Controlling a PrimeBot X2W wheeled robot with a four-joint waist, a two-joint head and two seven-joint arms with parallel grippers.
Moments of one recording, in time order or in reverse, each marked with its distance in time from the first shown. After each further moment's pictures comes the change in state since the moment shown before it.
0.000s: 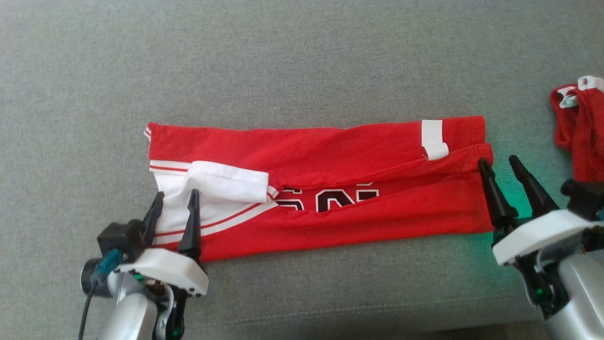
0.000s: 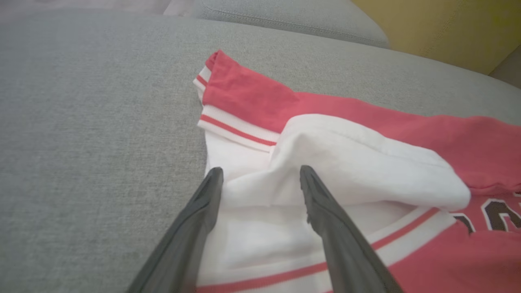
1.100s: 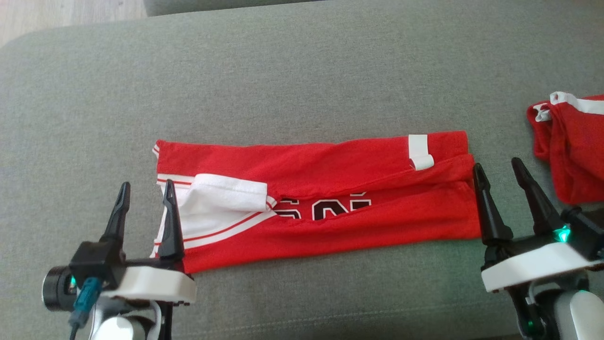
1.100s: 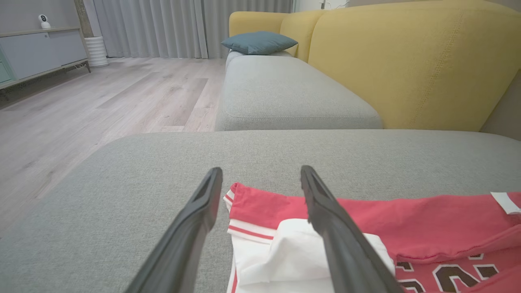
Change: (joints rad) left arm 0.177 0.069 0.012 -0.438 0.125 0.216 0.061; right arm 0.243 0.220 -0.199 -0.467 -0.354 0.000 0.107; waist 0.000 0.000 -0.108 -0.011
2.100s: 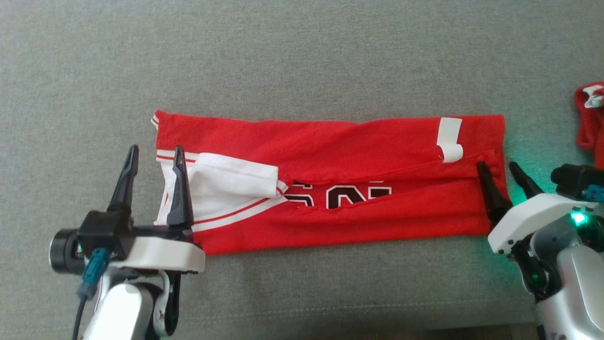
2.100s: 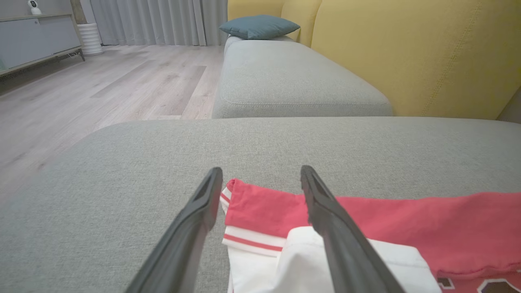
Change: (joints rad) left arm -0.131 -0.008 -0.036 0.049 0.008 -0.019 -0.030; right arm -0.247 -0.028 -0.055 0.433 0.097 0.000 0.201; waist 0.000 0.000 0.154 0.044
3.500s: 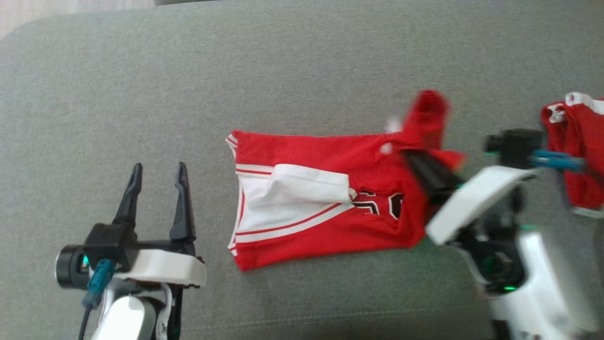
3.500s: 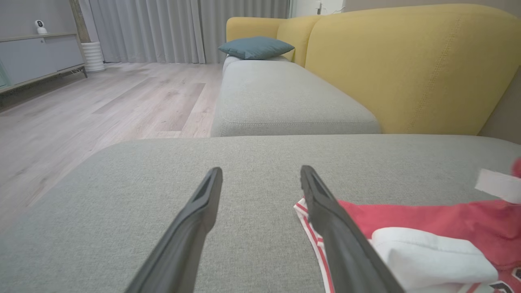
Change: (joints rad) left arm 0.041 0.007 -0.011 0.017 -0.020 0.015 -0.005; right arm -0.016 0.032 0.199 -0.323 0.299 0.000 0.237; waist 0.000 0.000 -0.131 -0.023
